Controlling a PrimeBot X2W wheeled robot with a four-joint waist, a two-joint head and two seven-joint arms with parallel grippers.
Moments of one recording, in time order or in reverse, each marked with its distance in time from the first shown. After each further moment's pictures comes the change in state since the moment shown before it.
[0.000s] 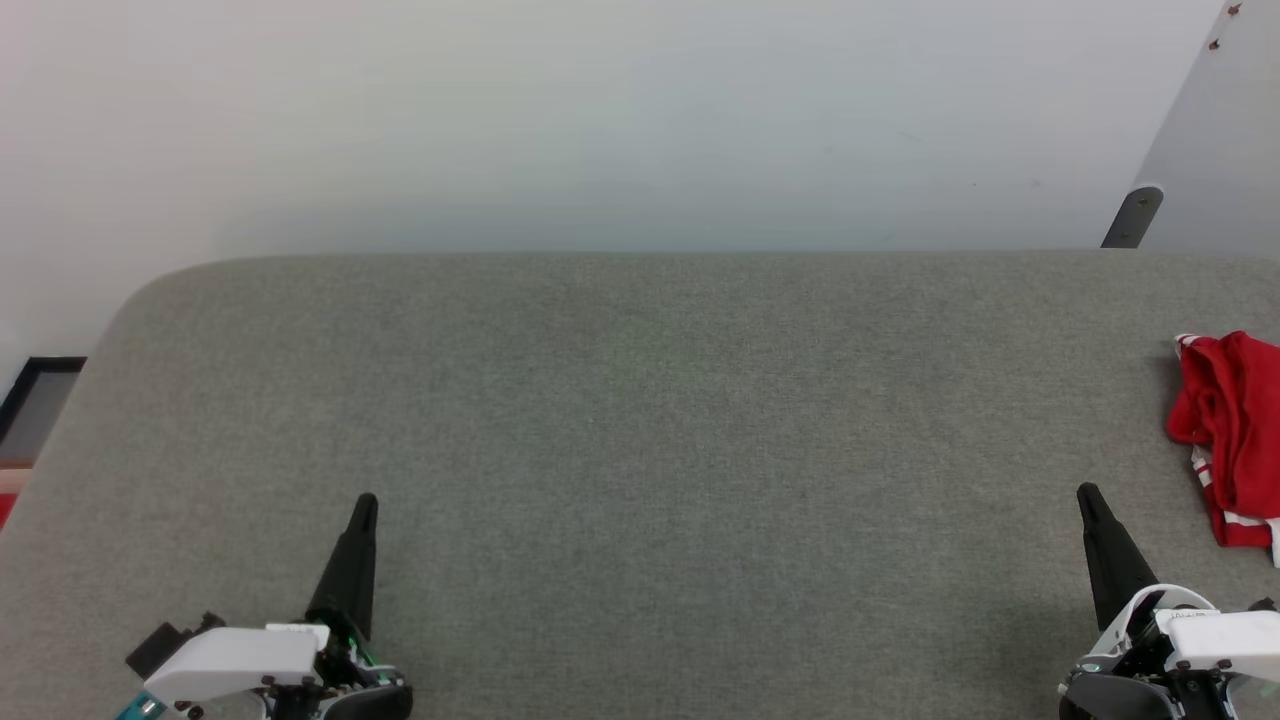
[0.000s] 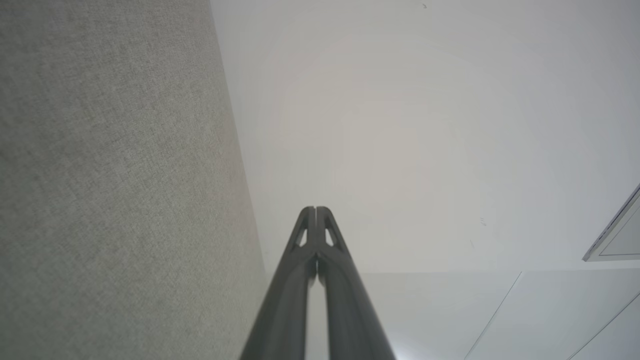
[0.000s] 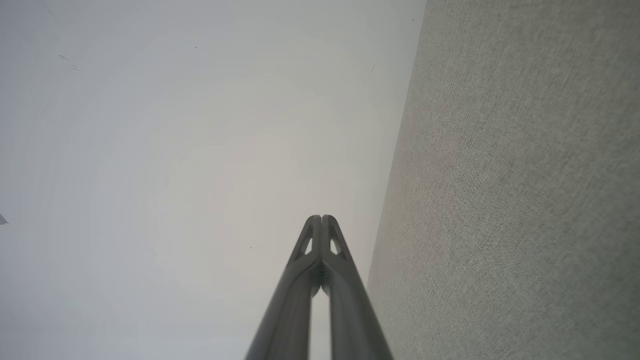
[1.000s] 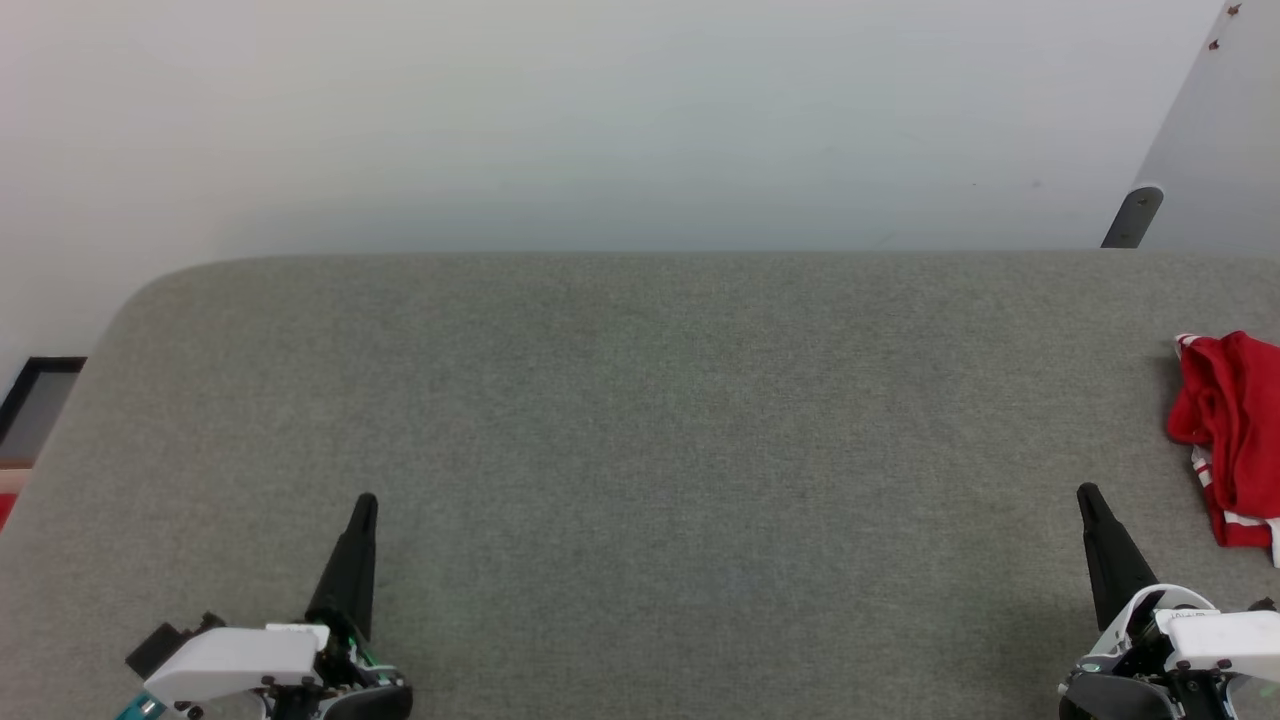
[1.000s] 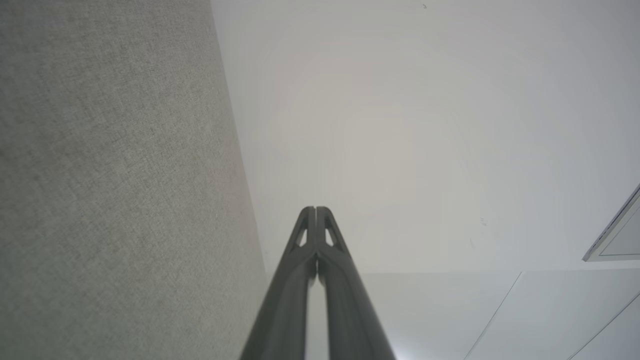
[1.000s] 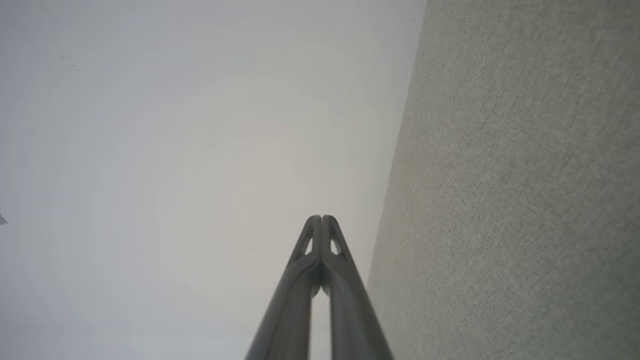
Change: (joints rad) left arm 0.000 0.000 0.000 0.000 0.000 0.000 0.000; right arm 0.000 0.000 0.000 0.000 -0.001 0.000 0.000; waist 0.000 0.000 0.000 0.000
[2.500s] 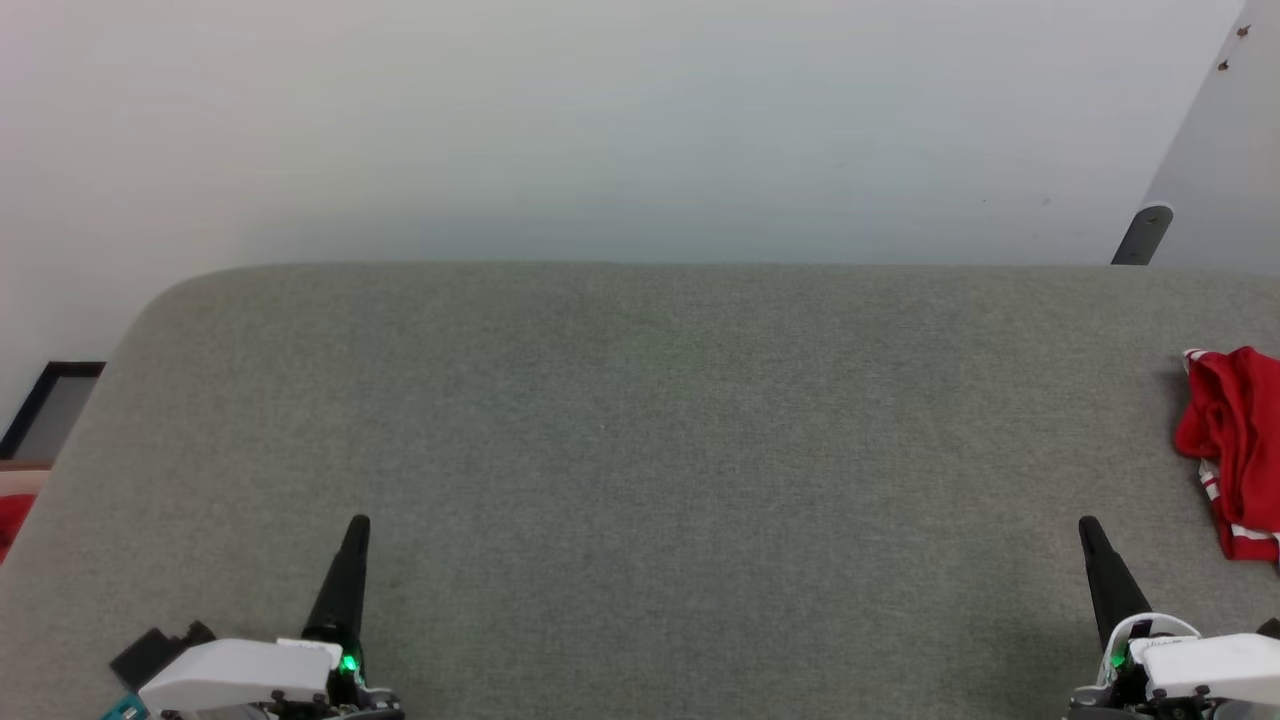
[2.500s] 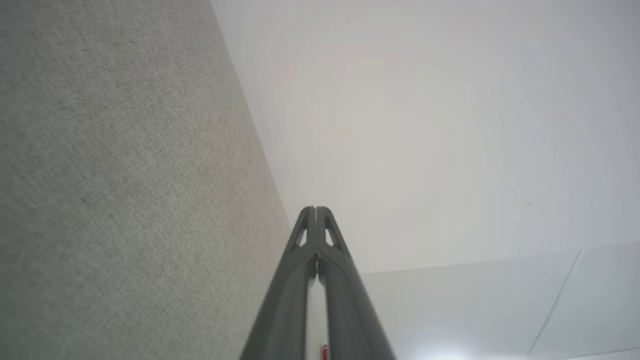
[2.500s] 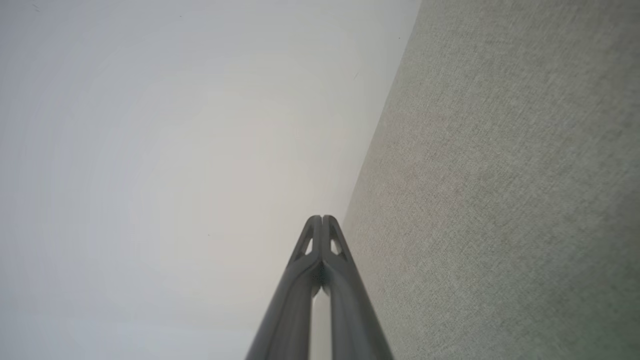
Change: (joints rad) left arm 0.027 0.040 -0.030 0.006 0.153 0.000 -0.049; right arm 0.044 -0.004 0.009 0.001 -0.197 0.000 -0.051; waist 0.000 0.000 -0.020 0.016
